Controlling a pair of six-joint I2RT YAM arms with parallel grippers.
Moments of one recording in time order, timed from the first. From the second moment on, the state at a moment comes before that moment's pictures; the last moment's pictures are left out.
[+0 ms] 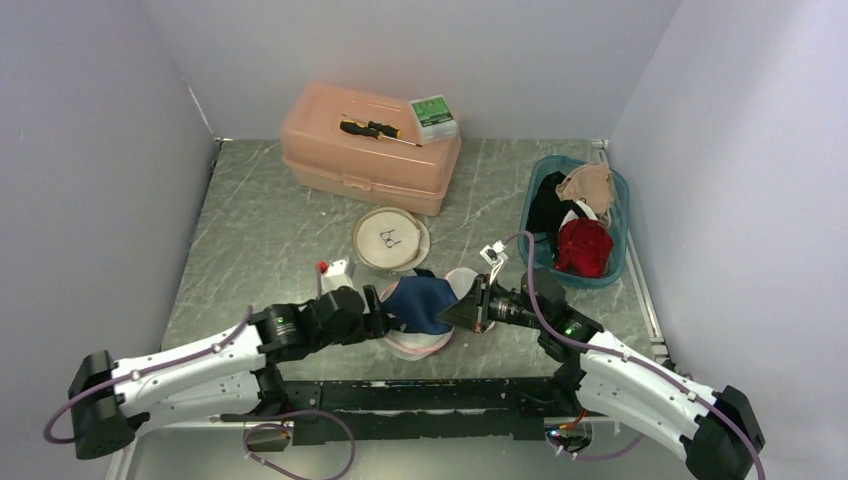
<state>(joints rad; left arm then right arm) -1.08 0.90 0.55 -0.50 -0.31 -1.13 0.75 0.73 0.34 0.16 -0.52 0.79</state>
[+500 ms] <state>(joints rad) -1.08 0.69 0.77 -0.76 -0.46 -0.88 0.75 0.76 0.30 0.18 -0.44 0.80</state>
